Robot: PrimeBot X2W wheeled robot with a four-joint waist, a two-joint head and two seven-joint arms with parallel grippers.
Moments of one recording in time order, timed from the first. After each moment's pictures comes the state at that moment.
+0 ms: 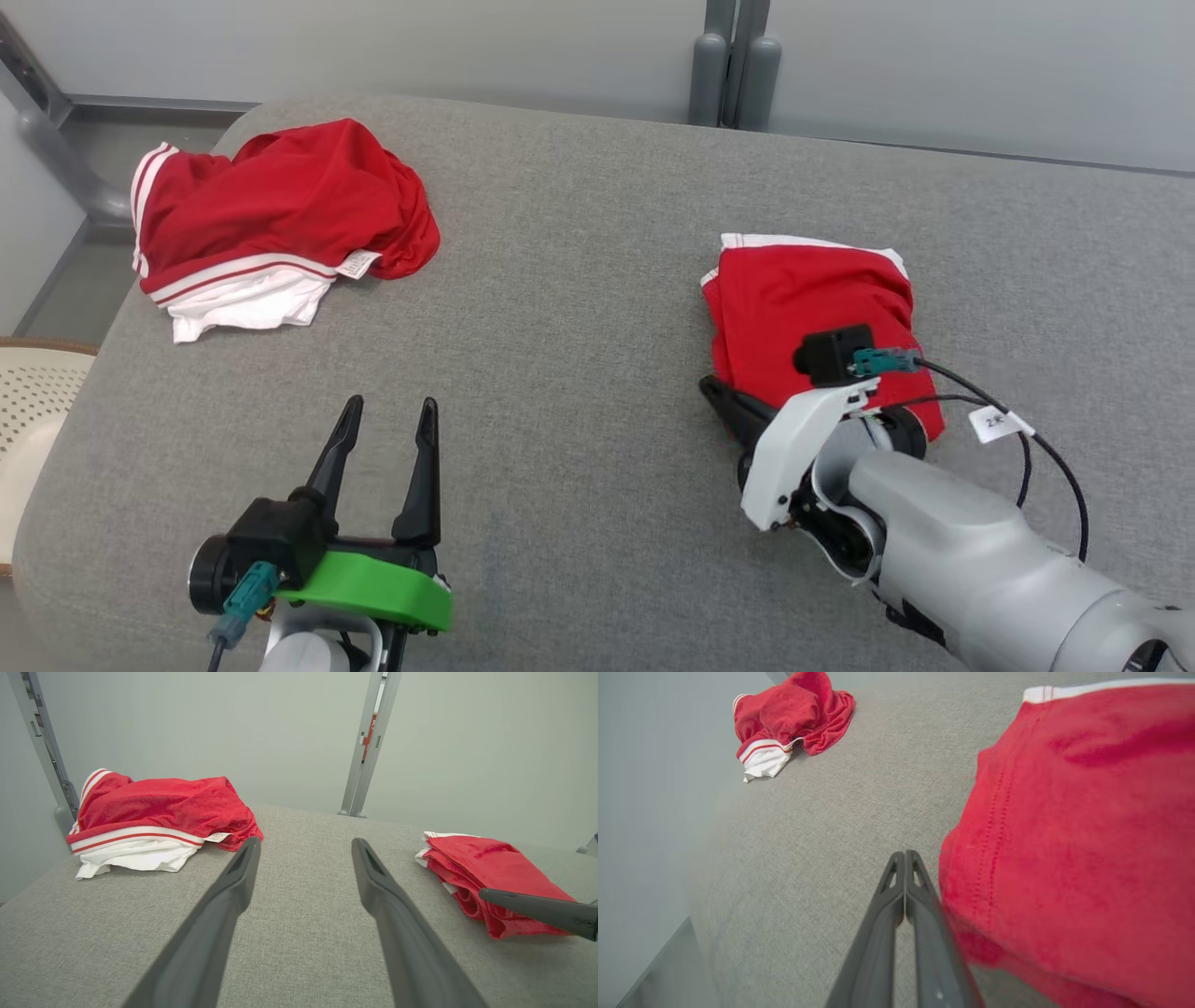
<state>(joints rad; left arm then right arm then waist) -0.10 0.07 -0.20 0.19 -0.29 -0.08 -0.26 -0.78 -0.23 1.18 0.85 1.26 0.13 -0.21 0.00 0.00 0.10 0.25</state>
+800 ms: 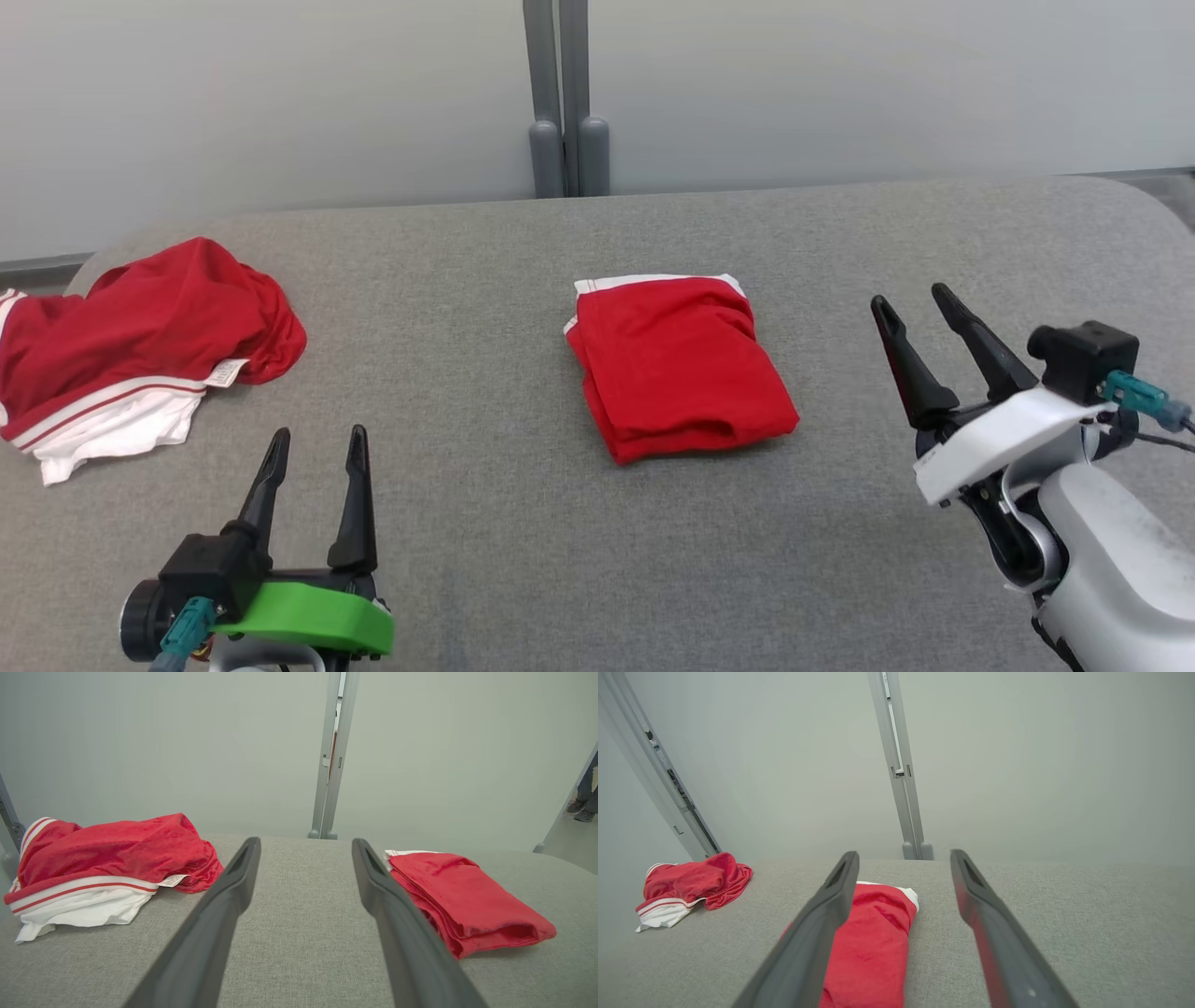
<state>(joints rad) -0.03 0.11 -0.12 0.16 -0.29 -0.06 -0.26 -0.40 -0.39 0.43 0.39 0.69 0.13 -0.26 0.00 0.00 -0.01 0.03</state>
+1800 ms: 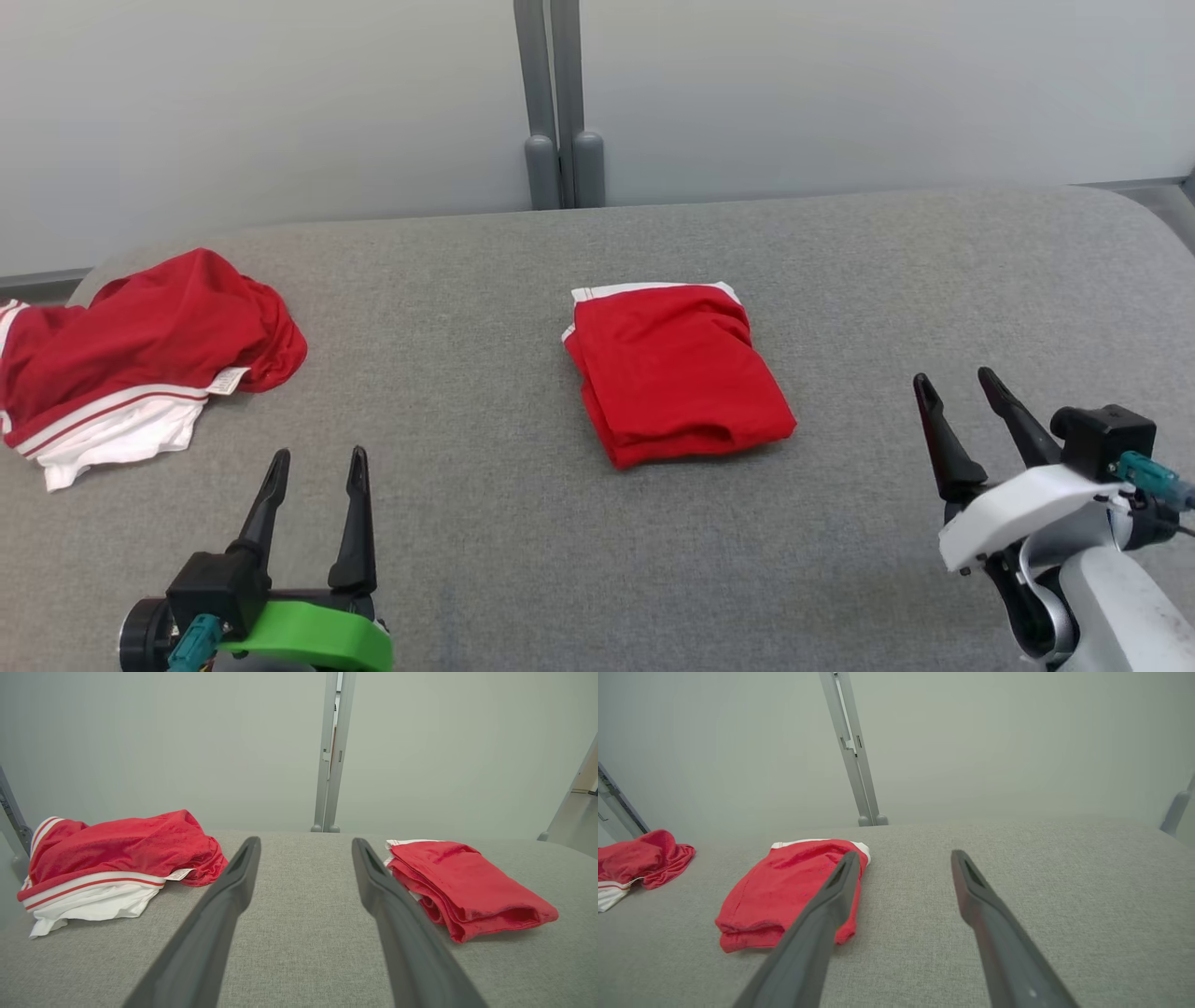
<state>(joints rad) 0.01 0.11 -0.10 0.17 -0.25 -0.06 -0.26 -0.17 -0.26 0.15 0.31 0.44 0.13 -0.18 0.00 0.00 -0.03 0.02</state>
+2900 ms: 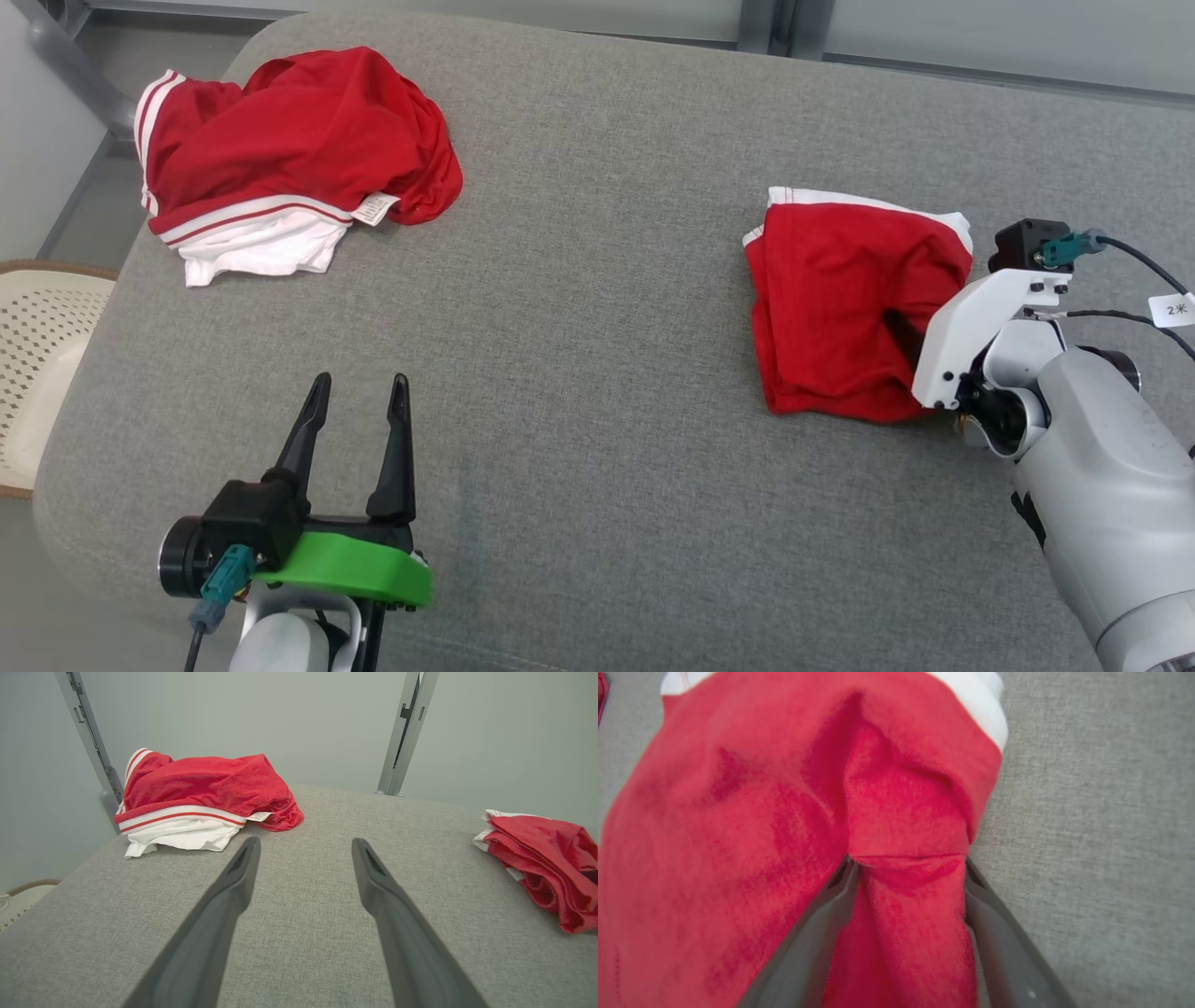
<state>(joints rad) -0.12 0.06 -0.14 0.19 -0.24 -0.09 -0.26 -0.71 -0.21 0.16 0.89 0.49 0.13 0.36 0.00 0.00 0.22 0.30</state>
